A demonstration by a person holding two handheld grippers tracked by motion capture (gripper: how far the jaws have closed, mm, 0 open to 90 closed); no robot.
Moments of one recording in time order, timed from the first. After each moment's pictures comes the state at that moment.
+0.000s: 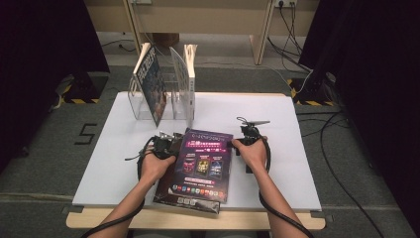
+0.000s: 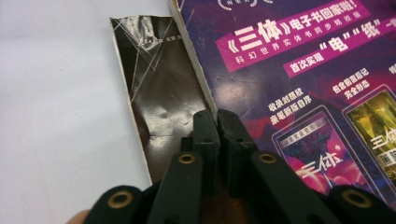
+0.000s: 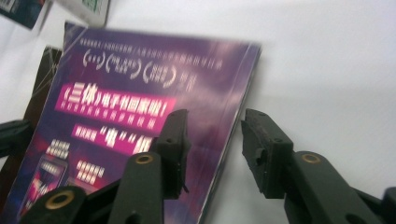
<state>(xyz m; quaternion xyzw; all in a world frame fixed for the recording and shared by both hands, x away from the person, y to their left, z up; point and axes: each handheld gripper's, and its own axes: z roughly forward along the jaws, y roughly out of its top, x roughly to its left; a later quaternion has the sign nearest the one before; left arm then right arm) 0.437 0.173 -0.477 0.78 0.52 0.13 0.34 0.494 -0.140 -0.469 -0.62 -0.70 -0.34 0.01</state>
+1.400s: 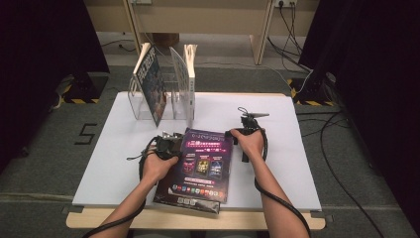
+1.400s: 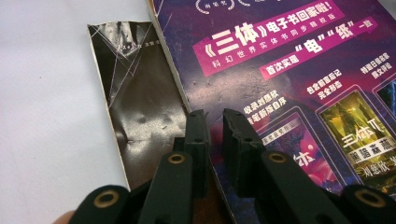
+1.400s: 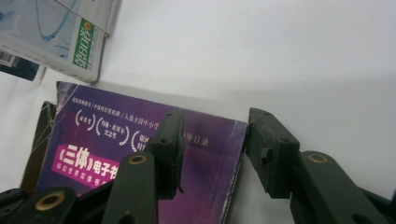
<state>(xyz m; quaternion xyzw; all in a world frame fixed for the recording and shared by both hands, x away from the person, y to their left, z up) 0.434 0.163 -0.474 0.79 0.50 0.13 0.33 0.533 -0.141 -0.476 -0.65 -0.67 -0.36 0.03</state>
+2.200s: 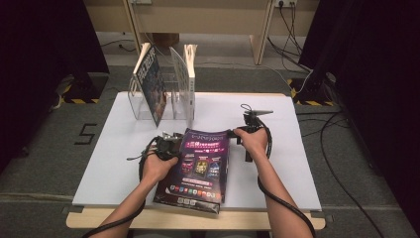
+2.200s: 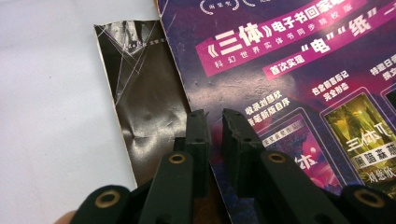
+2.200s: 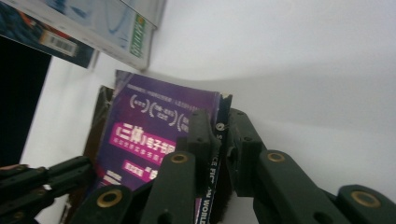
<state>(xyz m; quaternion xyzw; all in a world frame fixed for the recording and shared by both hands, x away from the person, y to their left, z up) 0.431 0.162 -0.472 0.80 0.49 0.15 0.32 0.519 -0.144 -0.447 -0.62 -0.68 -0.38 0.08</state>
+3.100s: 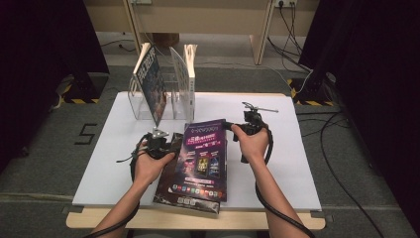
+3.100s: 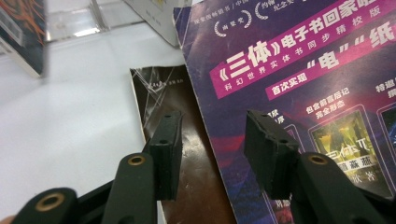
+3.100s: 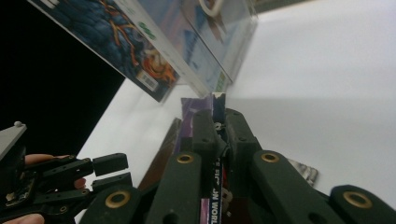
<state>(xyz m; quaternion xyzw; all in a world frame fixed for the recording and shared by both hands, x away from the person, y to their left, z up) 0.415 0.178 -0.438 0.76 0.50 0.17 0.38 0.472 -0.129 -0.389 -0.54 -0.67 -0.50 0.00</state>
